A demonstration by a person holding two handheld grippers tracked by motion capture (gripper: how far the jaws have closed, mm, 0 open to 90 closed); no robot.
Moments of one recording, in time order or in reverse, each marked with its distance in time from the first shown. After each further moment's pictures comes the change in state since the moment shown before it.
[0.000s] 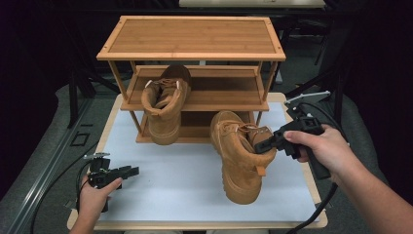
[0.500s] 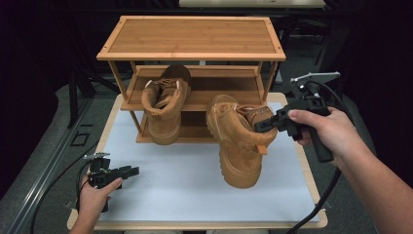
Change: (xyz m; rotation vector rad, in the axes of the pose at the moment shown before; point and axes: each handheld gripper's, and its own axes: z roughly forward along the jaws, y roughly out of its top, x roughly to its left) left arm 0.000 0.000 0.000 -0.004 0.000 -0.002; right arm 0.021 0.019 -0.022 -0.090 0.071 -0.029
